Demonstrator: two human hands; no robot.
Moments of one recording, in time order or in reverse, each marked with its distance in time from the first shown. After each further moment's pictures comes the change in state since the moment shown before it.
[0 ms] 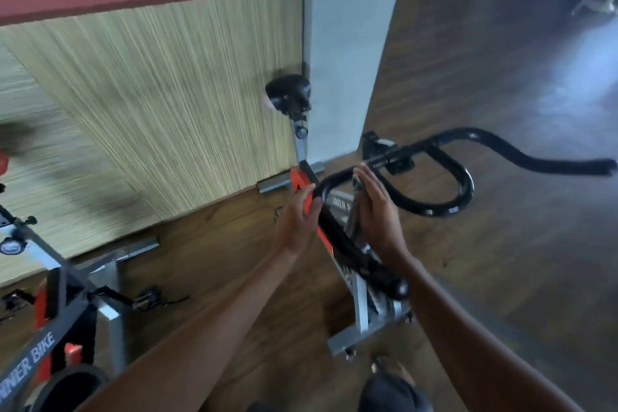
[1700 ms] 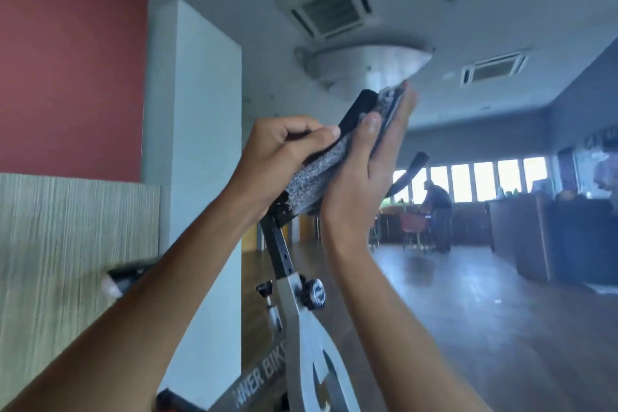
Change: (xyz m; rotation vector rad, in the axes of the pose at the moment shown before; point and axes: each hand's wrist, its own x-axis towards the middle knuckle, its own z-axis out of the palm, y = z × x) left_hand 0.000 -0.029 0.039 -0.519 -0.397 1.351; right_hand -0.062 0.003 0.067 0.438 1.247 -0.931
